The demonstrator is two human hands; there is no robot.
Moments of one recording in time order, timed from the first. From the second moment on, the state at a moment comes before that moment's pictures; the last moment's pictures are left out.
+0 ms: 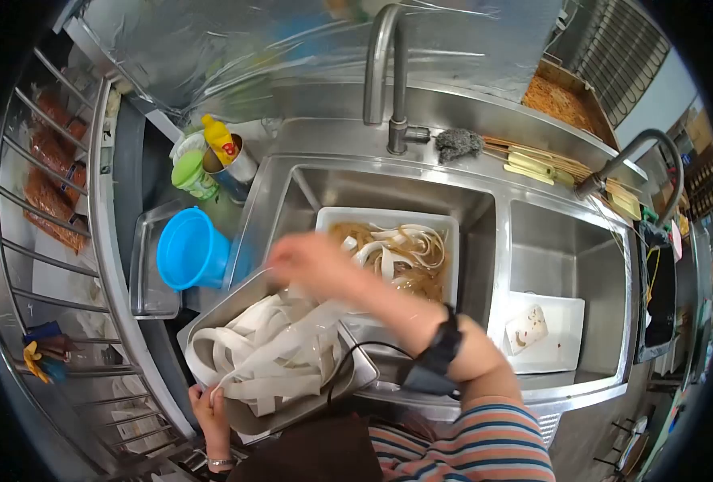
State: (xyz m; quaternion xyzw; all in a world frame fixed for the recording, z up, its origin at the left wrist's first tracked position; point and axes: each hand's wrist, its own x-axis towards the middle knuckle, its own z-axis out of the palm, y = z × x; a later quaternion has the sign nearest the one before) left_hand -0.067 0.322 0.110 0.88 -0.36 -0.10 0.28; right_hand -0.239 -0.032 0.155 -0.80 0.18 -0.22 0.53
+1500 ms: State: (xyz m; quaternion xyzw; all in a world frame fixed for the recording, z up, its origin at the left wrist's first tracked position) left_hand -0.069 0.326 0.100 0.86 -0.36 -0.06 0.36; right_hand -0.294 -0.069 0.335 -0.56 0.19 -0.26 0.77
